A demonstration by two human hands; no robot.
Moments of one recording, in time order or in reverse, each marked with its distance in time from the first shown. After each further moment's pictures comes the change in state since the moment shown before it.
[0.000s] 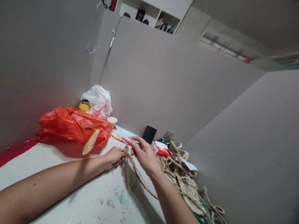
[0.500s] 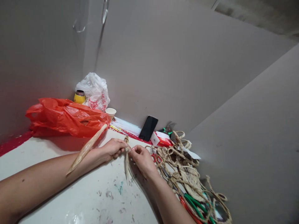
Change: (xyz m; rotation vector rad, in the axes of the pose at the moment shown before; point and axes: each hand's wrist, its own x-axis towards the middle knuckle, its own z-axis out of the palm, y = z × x) left_hand 0.011 -0.016 0.003 -0.175 -0.340 -0.229; right_hand -0.017 0.080 -0.001 0.048 0.117 0.261
